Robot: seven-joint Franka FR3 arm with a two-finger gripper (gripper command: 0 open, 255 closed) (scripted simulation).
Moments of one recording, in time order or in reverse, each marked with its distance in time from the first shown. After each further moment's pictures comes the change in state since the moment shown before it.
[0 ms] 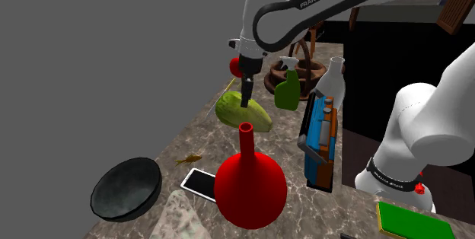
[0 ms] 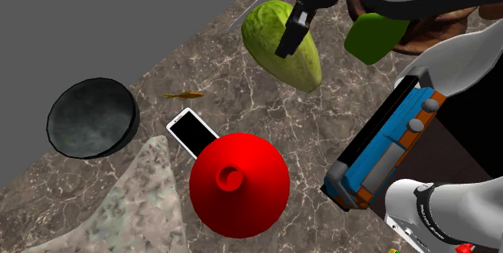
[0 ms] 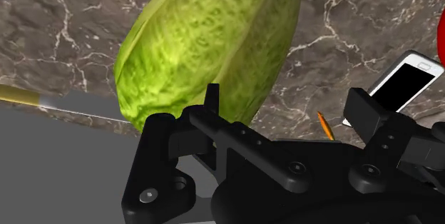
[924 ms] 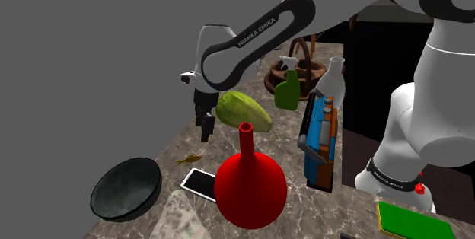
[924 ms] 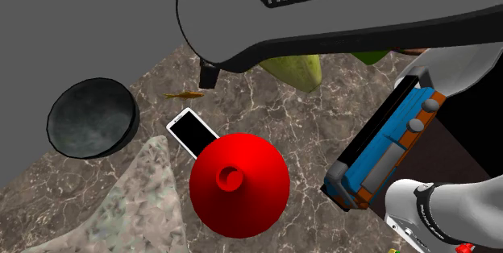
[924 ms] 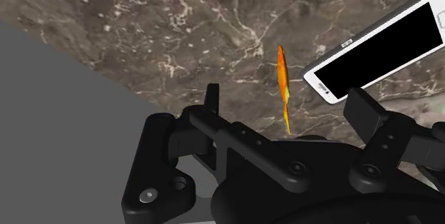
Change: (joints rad) arm 0.139 0.394 0.088 0.256 0.166 0.185 -0.316
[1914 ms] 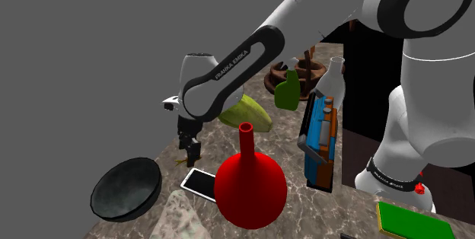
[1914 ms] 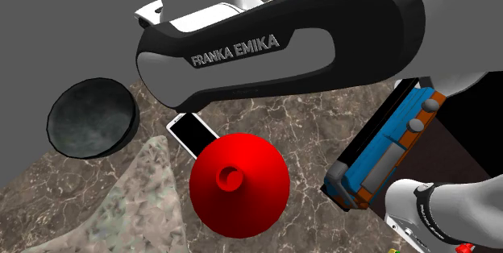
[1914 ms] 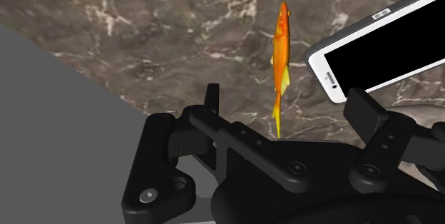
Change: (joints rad) arm 0.046 0.200 0.060 0.112 0.040 0.108 -0.107
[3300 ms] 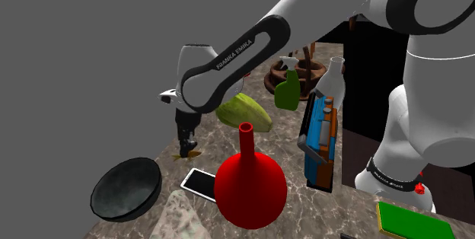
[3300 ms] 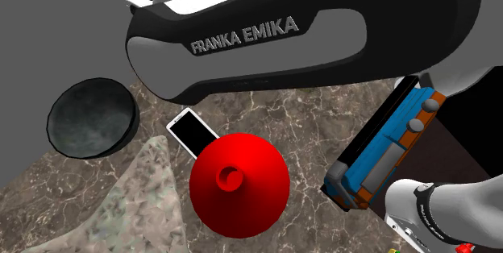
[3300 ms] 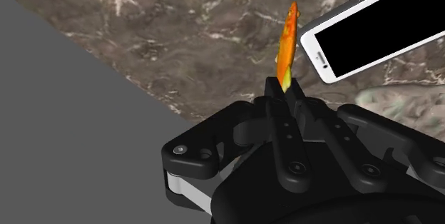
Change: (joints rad) arm 0.002 -0.038 -0.006 0.016 -0.017 -0.051 0.025
